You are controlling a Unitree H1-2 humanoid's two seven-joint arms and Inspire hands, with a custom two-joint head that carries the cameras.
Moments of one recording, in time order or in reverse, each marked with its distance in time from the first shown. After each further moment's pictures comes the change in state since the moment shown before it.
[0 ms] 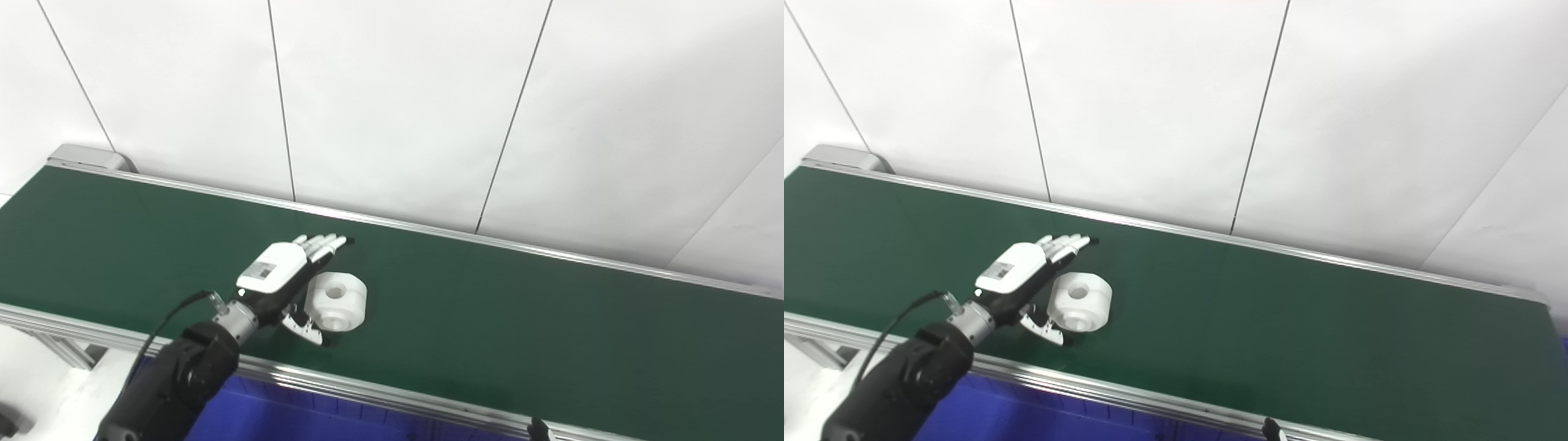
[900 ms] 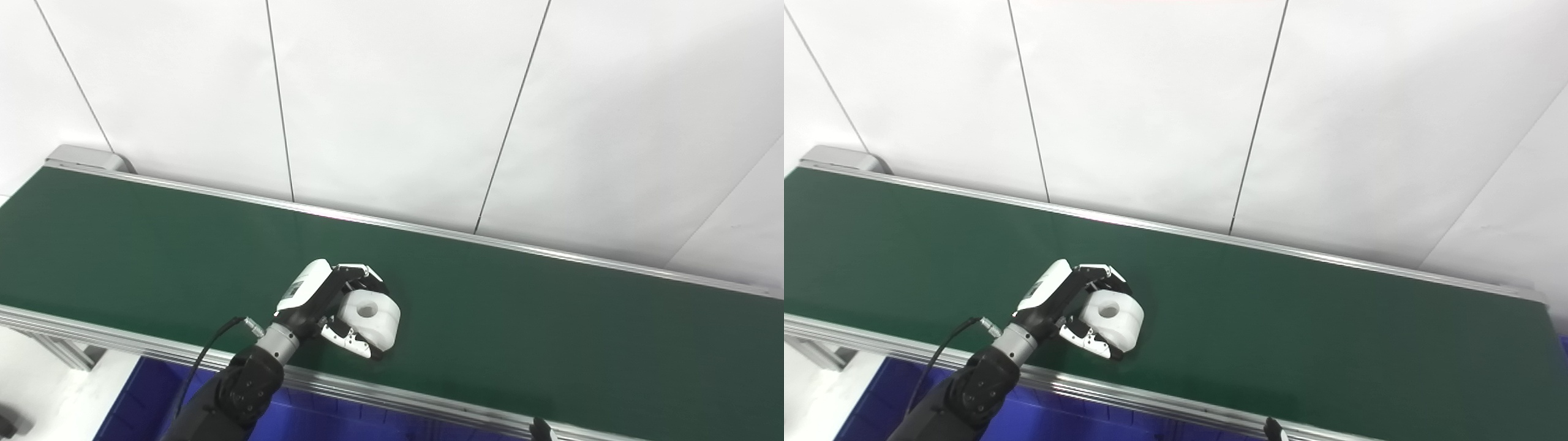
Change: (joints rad) left arm 0.002 -0.140 0.018 0.119 -0.286 -0.118 0.026; right arm 0.009 0.010 0.001 -0.011 -0.002 0.000 0.001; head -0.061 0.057
